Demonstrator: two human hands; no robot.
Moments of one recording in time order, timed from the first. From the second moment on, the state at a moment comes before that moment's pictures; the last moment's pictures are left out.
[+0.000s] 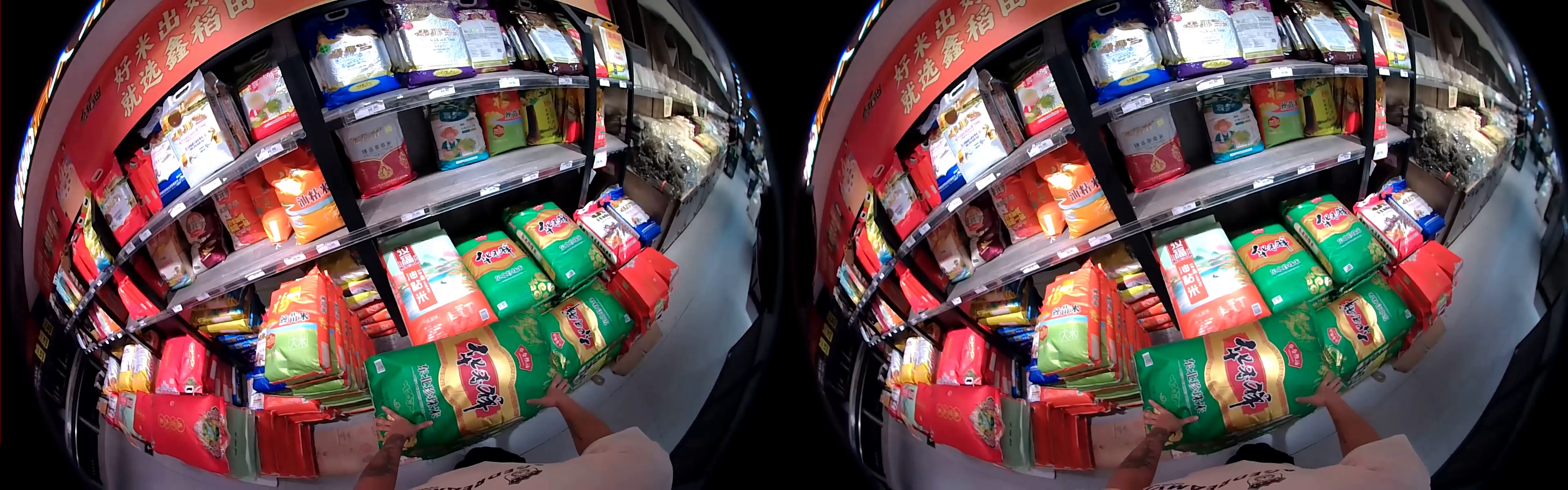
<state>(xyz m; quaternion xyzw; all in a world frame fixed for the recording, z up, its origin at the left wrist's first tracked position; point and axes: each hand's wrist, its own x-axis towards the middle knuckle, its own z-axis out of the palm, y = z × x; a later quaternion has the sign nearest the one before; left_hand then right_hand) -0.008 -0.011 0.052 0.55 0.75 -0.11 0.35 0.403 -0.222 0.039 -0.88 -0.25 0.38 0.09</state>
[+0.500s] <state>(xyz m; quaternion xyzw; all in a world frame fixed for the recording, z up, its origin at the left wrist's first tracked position) -0.007 -0.010 0.054 0.56 0.75 -0.12 0.33 0.365 -0.177 0.072 -0.91 -0.16 0.37 0.09</state>
